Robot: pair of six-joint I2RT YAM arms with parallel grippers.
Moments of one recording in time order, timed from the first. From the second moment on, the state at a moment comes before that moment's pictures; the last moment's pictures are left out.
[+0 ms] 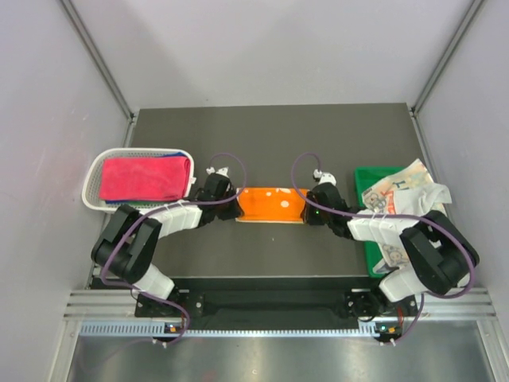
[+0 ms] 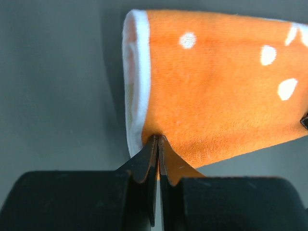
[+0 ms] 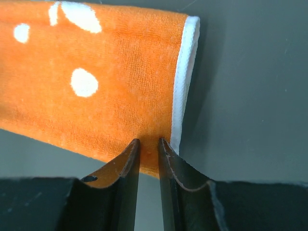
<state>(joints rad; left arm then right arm) -0.50 1.56 0.71 0.02 0.08 -0.64 0.62 1.45 0.59 0.10 0.11 0.54</state>
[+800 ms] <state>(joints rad) -0.47 1.46 0.82 -0.15 0.03 -0.62 0.62 1.37 0.53 0.08 0.13 0.56</state>
